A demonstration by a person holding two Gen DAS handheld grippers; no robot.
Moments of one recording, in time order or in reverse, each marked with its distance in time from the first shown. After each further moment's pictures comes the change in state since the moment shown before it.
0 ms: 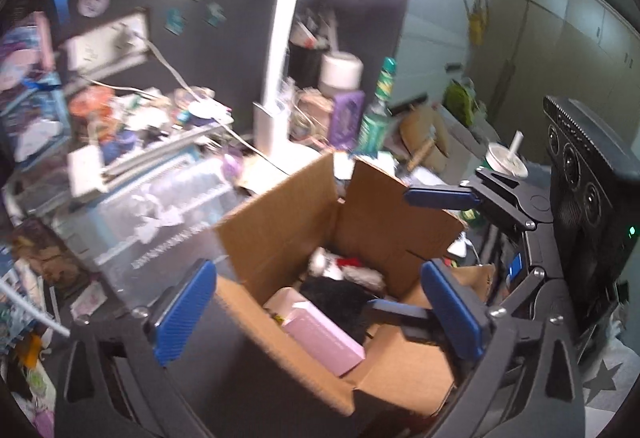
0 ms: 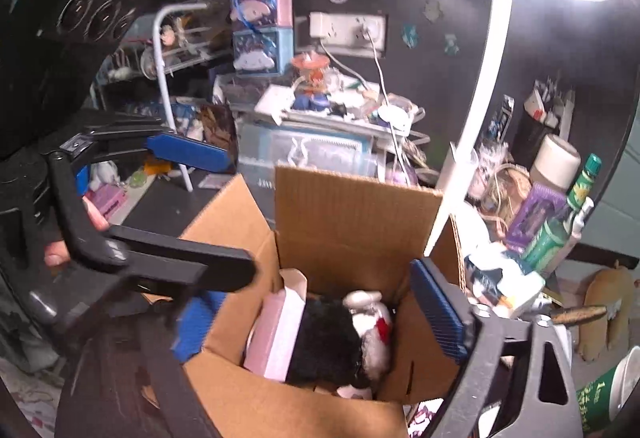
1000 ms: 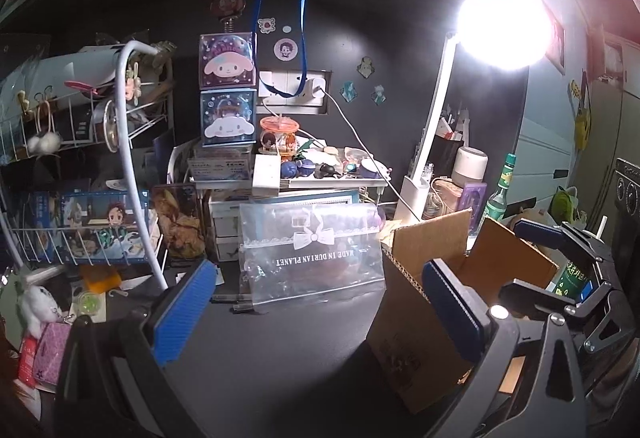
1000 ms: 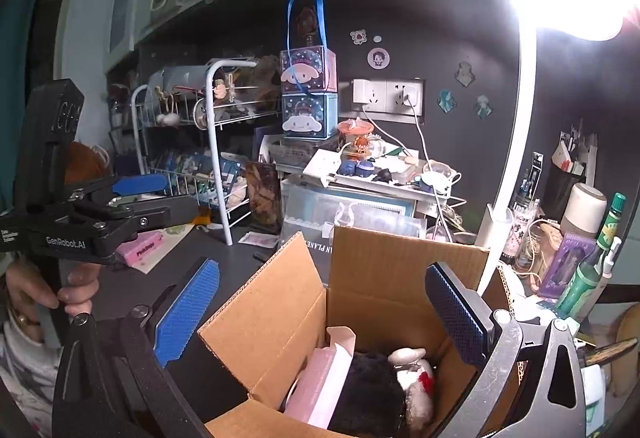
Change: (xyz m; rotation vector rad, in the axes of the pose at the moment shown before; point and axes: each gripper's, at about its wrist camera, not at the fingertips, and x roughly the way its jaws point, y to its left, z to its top) left arm -0.069 0.046 -0.083 -0.235 -0.353 0.414; right arm -0.011 0.029 -0.008 -0.033 -0.256 0.107
